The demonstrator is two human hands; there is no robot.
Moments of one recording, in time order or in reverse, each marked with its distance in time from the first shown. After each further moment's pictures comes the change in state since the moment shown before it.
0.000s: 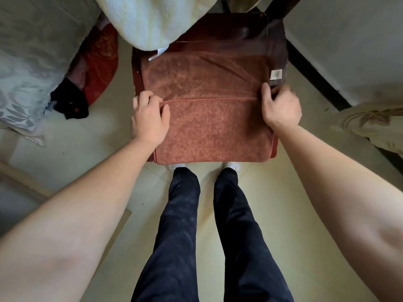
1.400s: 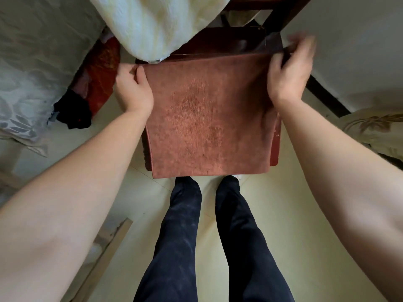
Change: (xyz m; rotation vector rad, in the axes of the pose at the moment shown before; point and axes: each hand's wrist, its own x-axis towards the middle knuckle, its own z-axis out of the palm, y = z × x) left_hand 0.071 0.016 -0.041 -0.406 0.419 -0.279; right_hand 0.030 -0.056 -0.030 0.463 0.342 -0.348
